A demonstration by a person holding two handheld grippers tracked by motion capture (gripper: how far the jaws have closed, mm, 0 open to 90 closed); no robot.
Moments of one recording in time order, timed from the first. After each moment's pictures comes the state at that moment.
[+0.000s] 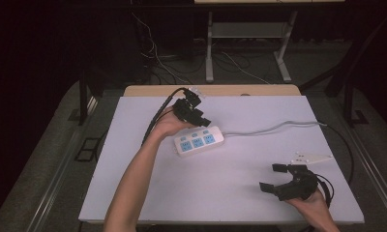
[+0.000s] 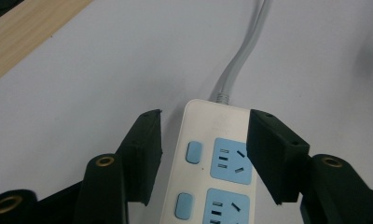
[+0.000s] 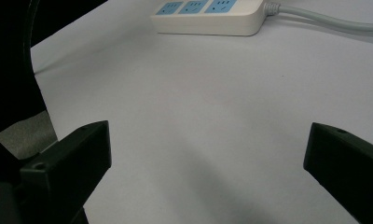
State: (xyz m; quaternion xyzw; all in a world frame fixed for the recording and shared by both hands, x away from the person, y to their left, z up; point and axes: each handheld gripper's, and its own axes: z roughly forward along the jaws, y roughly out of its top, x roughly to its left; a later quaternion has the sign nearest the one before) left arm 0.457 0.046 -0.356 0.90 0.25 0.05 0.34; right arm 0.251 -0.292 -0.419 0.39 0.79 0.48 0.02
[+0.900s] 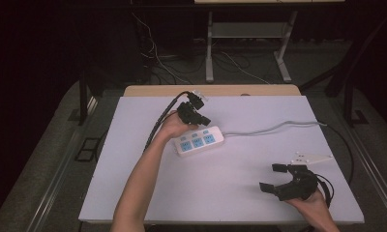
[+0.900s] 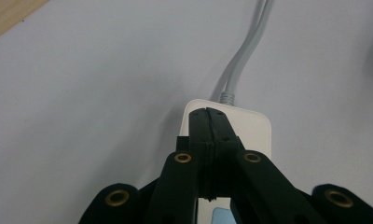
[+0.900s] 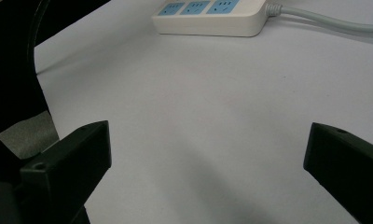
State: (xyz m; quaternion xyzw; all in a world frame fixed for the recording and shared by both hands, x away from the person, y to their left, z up) left arm 0.469 0.037 -0.381 0.90 0.26 0.02 0.34; right arm 0.251 -0.292 -0.419 0.38 0.79 0.48 0.02
